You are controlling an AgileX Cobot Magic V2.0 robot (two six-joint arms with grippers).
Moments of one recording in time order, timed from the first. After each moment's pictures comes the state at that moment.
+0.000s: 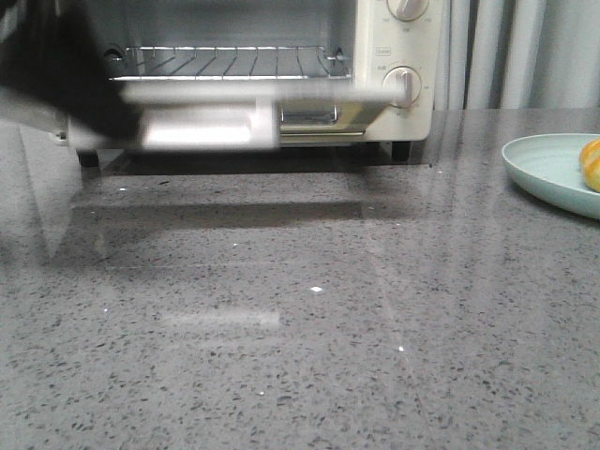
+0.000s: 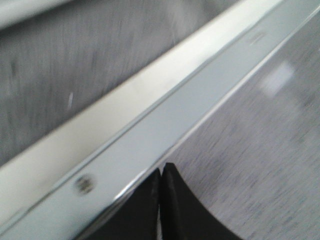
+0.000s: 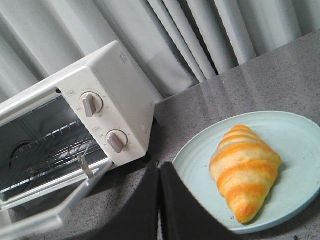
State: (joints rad) left arm -0.31 1.41 -0.99 -0.59 0.84 0.63; right arm 0.00 0.20 -0.26 0.35 0.16 0.11
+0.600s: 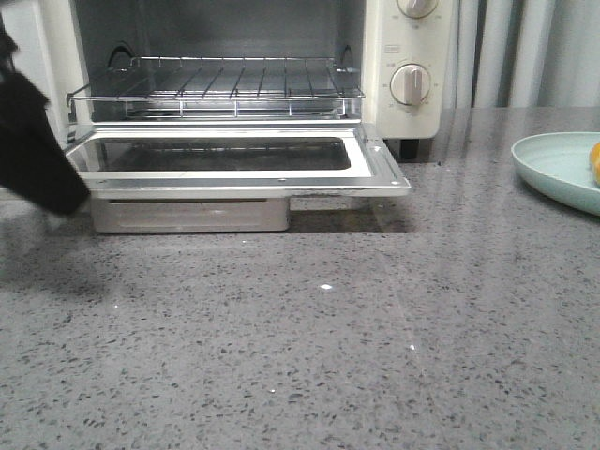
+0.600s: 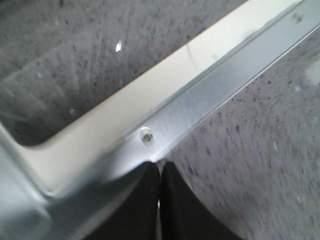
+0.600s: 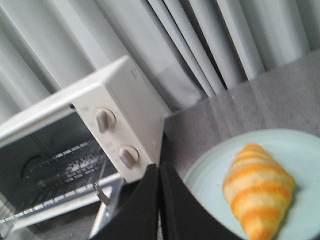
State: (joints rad) left arm -0.31 1.30 -0.88 -0.54 0.65 0.62; right arm 0.00 0.20 -0.30 0.35 0.14 0.11
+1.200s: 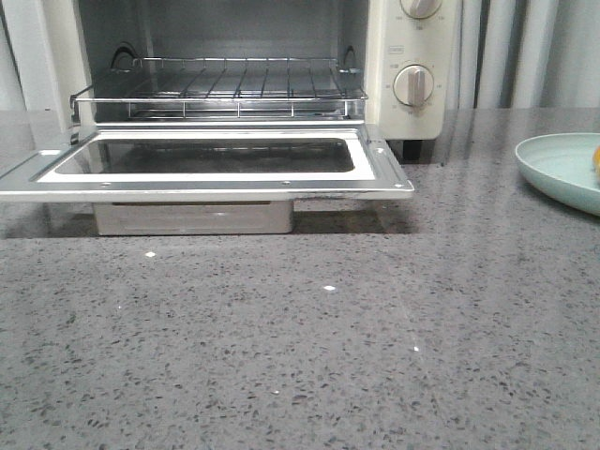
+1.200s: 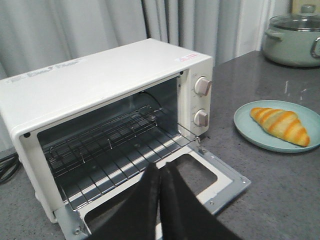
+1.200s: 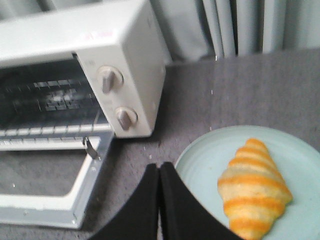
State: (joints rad) left arm -0.30 0.62 -0.91 -0.60 0.66 0.62; right arm 0.00 0.64 -0.76 0.33 0.52 -0.14
